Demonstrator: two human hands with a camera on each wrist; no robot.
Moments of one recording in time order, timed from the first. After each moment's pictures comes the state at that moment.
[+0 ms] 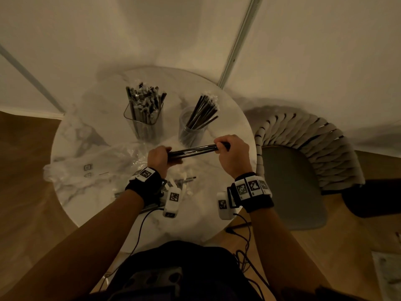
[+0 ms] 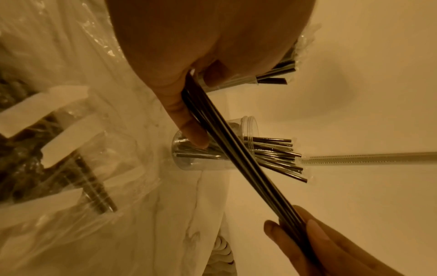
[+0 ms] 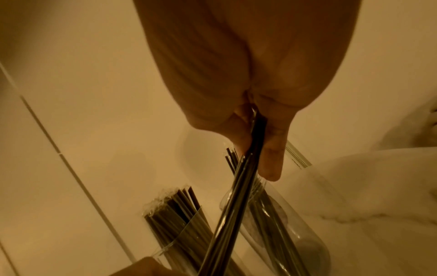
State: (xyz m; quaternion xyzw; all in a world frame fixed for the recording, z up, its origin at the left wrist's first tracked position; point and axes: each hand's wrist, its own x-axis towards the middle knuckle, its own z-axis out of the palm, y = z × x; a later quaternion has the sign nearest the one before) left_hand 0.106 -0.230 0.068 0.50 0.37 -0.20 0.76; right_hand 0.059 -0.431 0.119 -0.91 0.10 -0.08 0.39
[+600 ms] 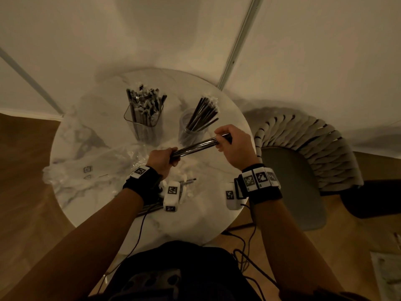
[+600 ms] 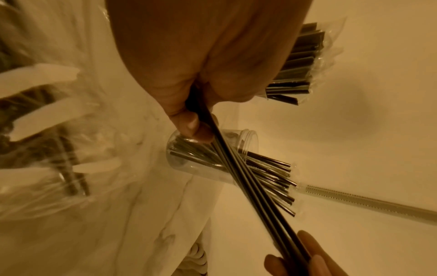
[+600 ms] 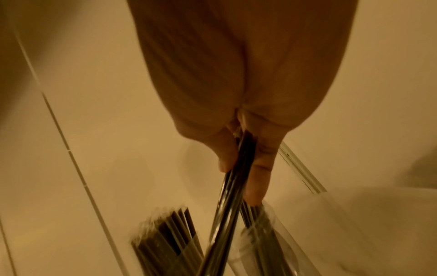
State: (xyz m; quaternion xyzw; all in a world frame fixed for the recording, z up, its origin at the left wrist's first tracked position) left_hand 0.115 -0.230 0.051 0.54 0.31 -0.22 0.75; right_hand 0.076 -0.441 0.151 -0.89 0.07 -0.02 0.45
